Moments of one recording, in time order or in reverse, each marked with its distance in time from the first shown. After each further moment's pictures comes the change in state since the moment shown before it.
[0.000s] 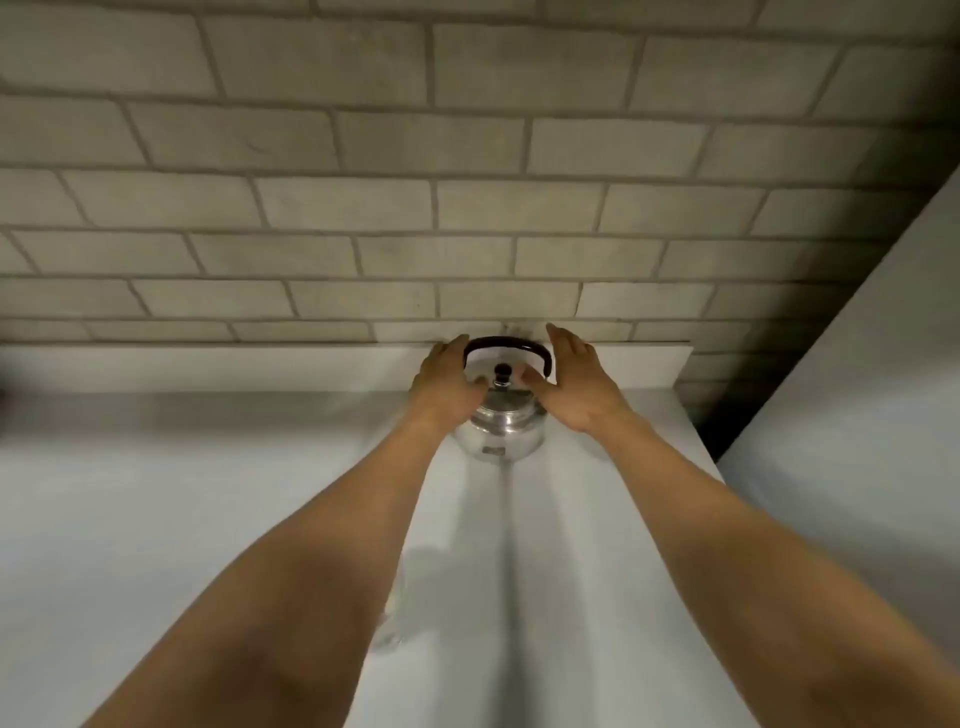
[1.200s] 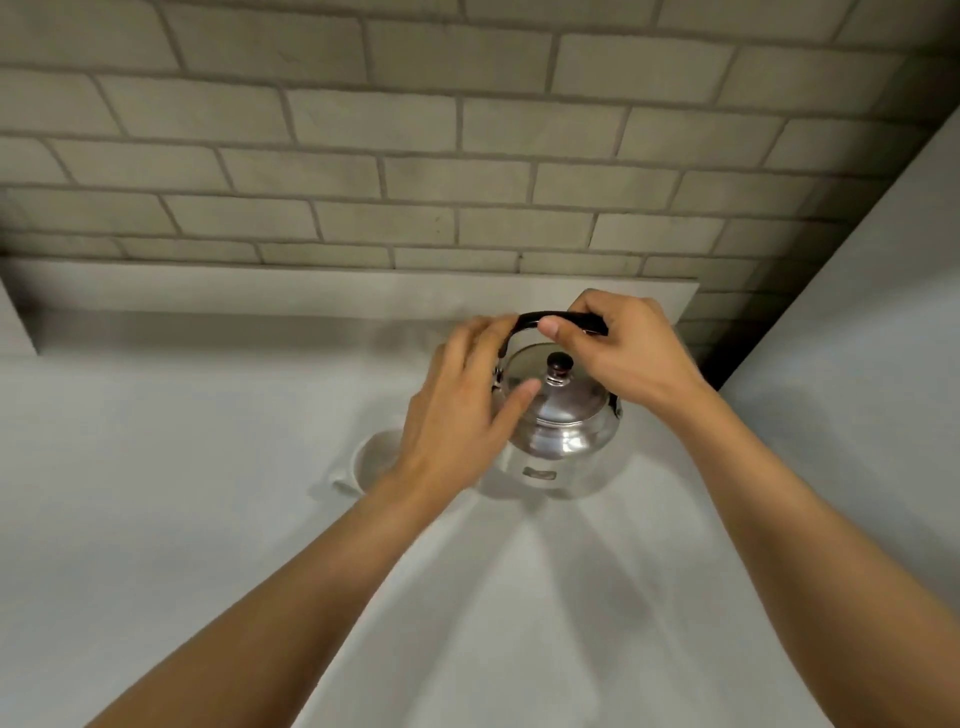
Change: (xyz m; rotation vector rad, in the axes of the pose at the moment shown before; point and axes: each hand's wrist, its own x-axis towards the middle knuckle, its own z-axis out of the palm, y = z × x) left_hand -0.205 0.010 -0.038 -0.049 0.224 0.441; right_hand -0.140 -0.062 -0.057 0.119 0.160 -0.212
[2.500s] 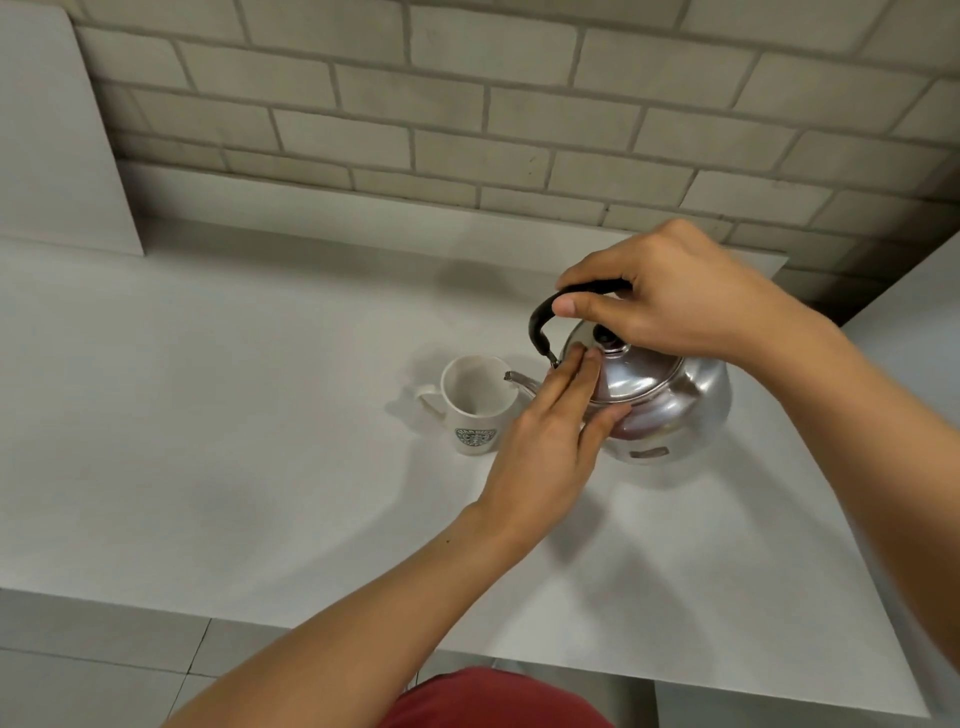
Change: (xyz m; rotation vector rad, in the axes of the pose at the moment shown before) left_hand -0.091 0.030 -0.007 -0.218 -0.071 -0.199; right_hand -0.018 -0.115 -0.002 -0.324 -0.342 -0.483
